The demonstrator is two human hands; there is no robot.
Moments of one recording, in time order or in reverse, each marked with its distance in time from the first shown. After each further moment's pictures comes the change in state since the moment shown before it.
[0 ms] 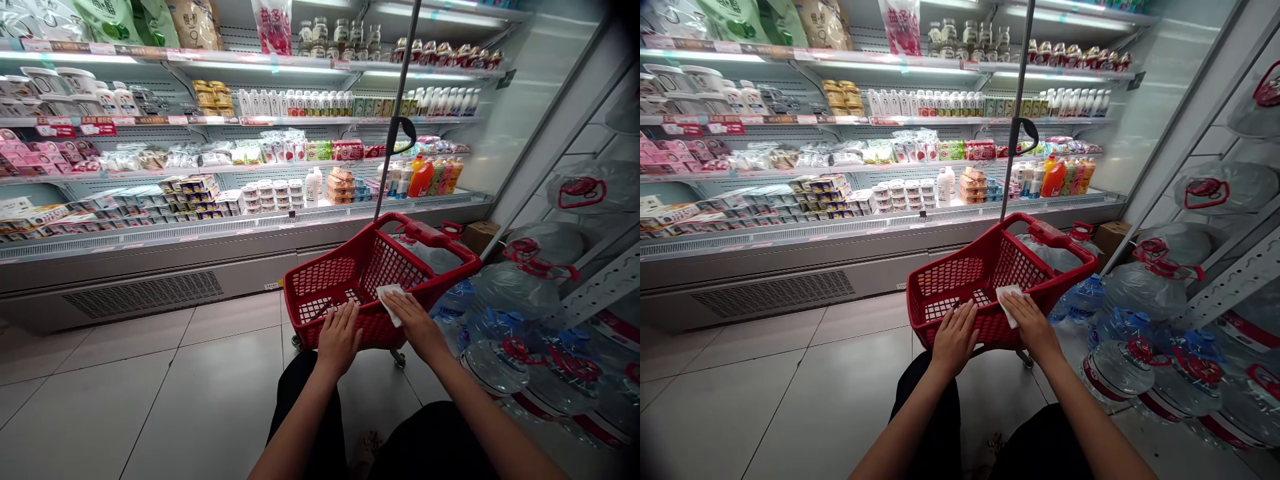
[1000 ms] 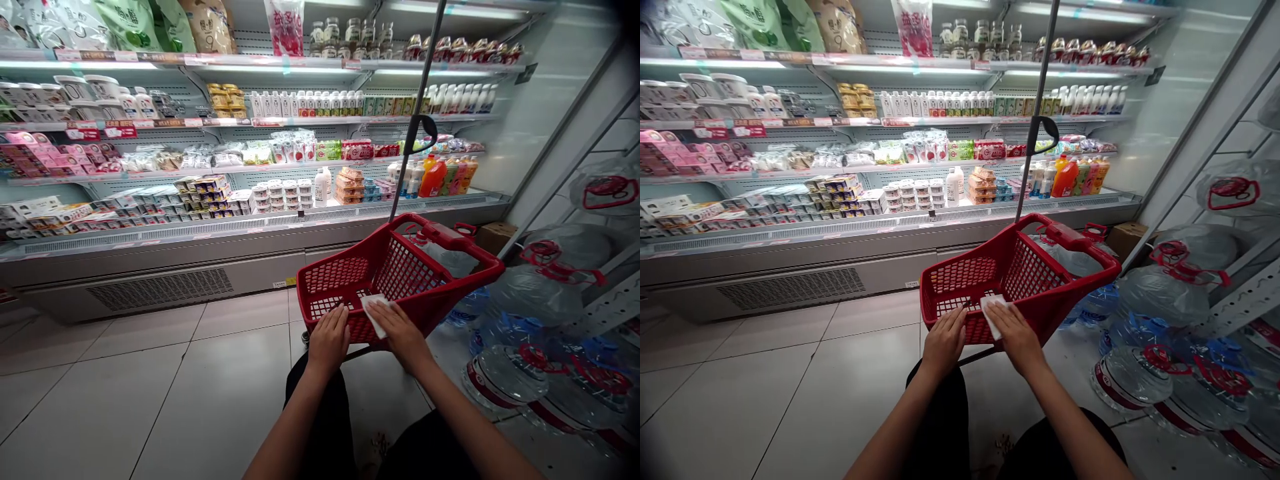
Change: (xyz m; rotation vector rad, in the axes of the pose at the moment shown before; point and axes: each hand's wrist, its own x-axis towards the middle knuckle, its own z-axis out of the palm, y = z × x) left_hand -0.022 -0.029 -0.026 -0.062 0.031 -0.100; right_hand 0.009 -0.059 0.016 0.041 -0.060 -0.057
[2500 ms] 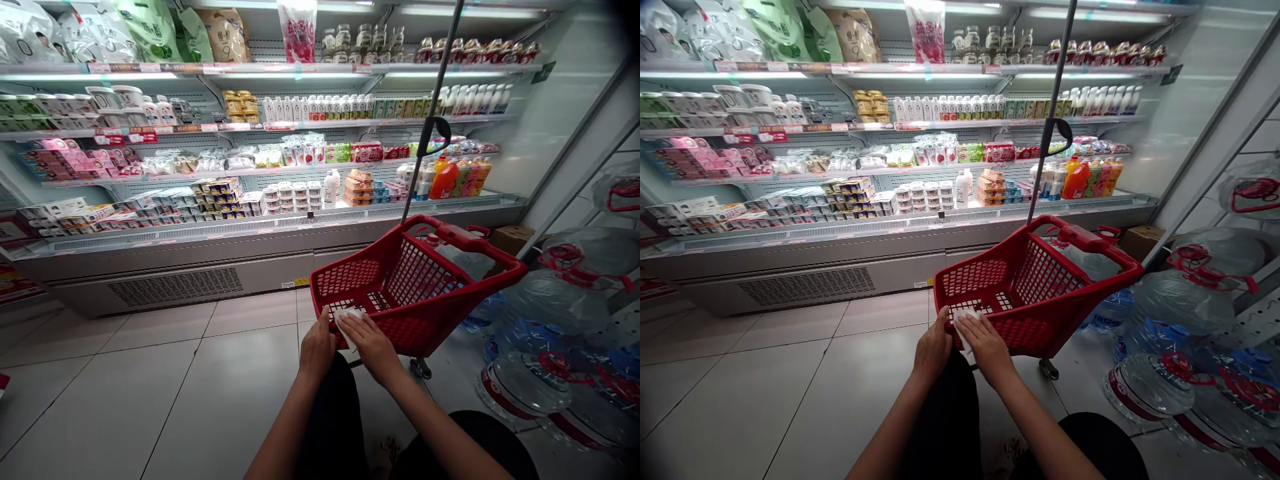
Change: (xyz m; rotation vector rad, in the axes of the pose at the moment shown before) left_hand -0.034 -0.034 -0.016 -0.106 -0.021 -0.300; right_hand 0.032 -0.088 0.031 0.120 0.011 -0.098
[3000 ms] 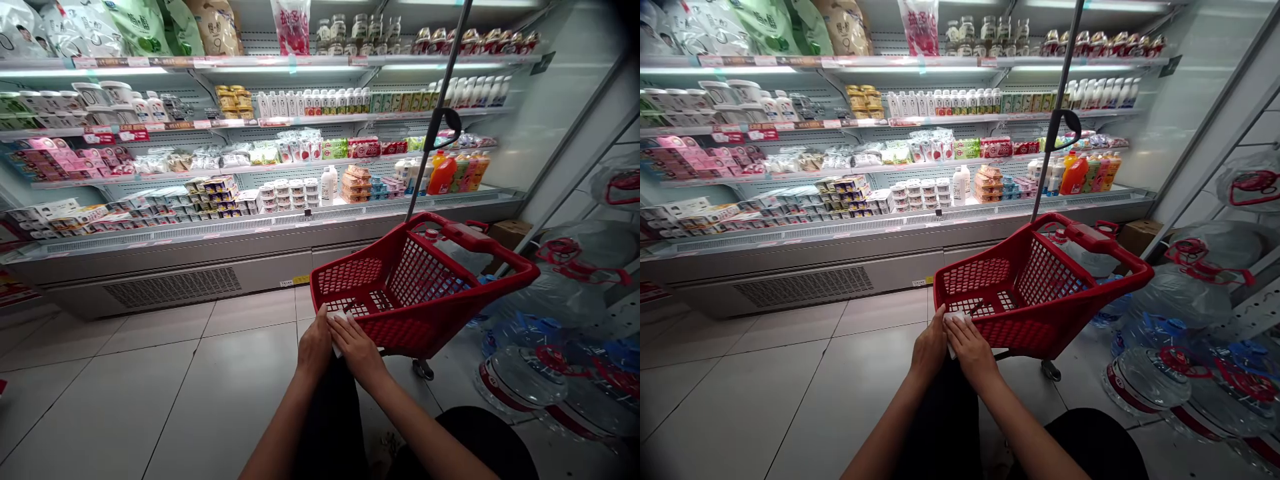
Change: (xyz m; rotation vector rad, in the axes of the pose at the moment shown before) left_hand 0.003 -0.003 0.002 0.095 0.006 0.039; right_hand 0.011 -0.031 0.026 -0.045 0.058 -0.043
